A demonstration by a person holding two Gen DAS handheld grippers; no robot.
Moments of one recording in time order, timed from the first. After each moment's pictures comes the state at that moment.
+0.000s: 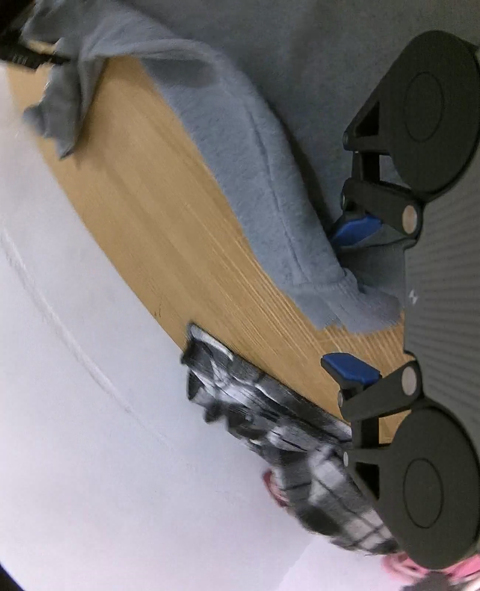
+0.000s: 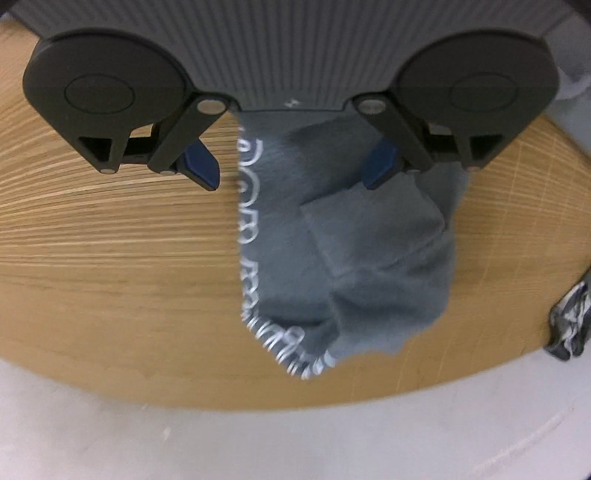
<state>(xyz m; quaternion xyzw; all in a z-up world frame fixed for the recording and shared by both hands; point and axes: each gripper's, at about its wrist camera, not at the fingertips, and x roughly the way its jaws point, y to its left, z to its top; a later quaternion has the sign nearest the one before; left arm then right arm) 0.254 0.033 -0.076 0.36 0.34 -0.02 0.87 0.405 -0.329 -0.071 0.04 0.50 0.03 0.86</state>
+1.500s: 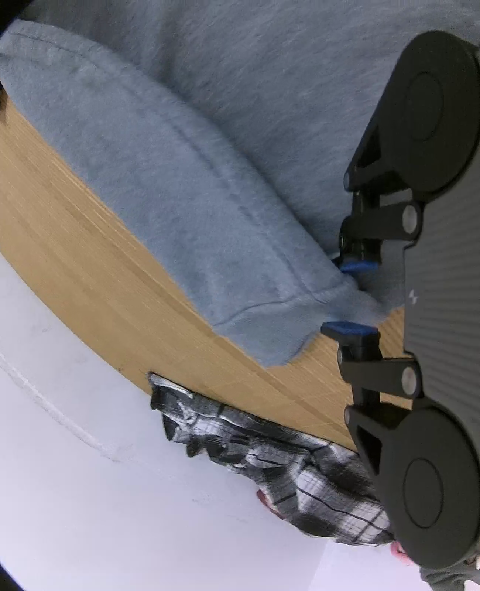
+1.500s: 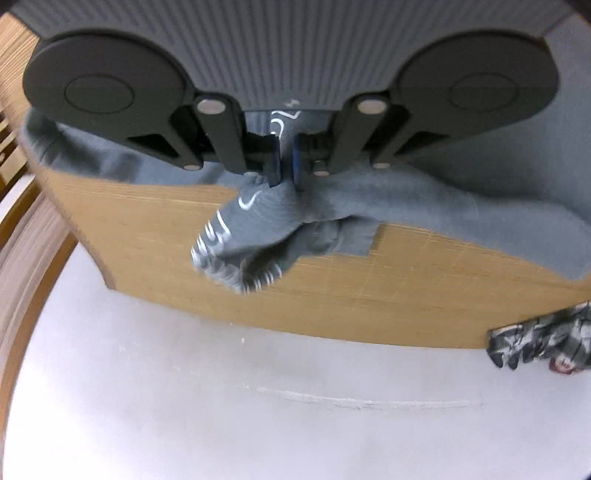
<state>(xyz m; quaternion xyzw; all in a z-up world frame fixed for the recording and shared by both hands) 0.196 0.054 -0.094 0.43 0.39 -0.05 0.81 0.100 -0.377 -0.022 -0.09 0.33 -0.01 0.94</state>
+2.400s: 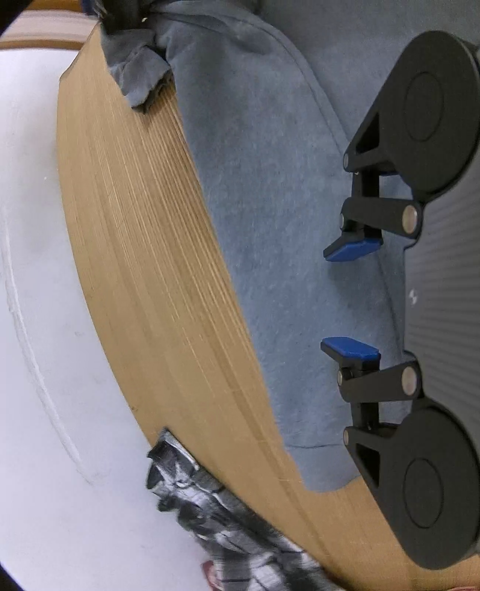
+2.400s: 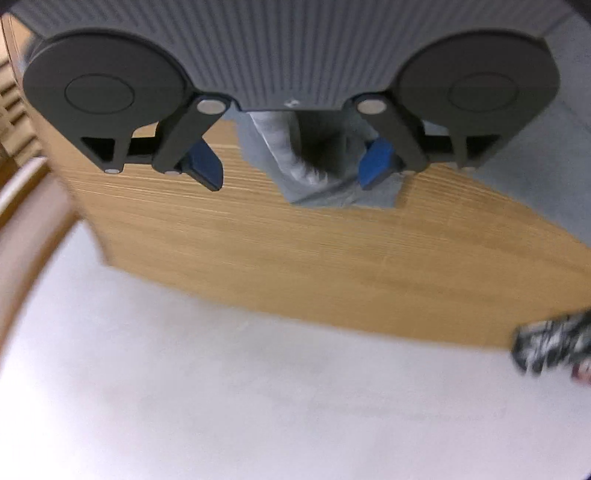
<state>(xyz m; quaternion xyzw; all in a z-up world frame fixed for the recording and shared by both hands) 0.207 -0.030 -0.056 0.19 0.43 -0.10 0.88 0.231 -0.373 -0.031 -0.12 0.36 -0.01 0.92</state>
